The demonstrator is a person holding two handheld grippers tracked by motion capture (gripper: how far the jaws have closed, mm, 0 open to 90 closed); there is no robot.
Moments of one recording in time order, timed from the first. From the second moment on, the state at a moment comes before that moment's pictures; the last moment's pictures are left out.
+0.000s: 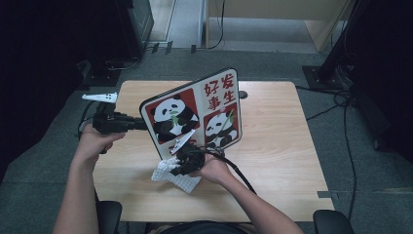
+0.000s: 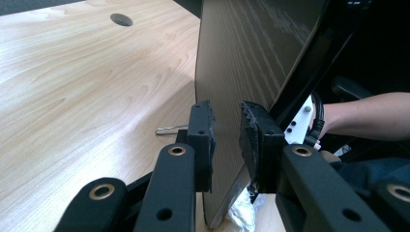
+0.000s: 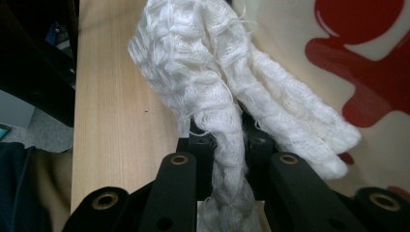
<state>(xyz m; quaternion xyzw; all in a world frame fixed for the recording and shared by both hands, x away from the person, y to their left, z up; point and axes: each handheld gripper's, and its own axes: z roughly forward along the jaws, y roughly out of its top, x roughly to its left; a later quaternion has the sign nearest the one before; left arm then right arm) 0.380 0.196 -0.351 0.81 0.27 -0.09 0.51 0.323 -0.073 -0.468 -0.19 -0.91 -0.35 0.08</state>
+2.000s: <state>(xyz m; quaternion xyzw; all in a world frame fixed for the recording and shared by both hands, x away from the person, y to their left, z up) 0.371 0.238 -0.357 0.80 0.32 -0.03 0.50 0.335 -0.024 -0.305 -0.11 -0.90 -0.42 0.06</state>
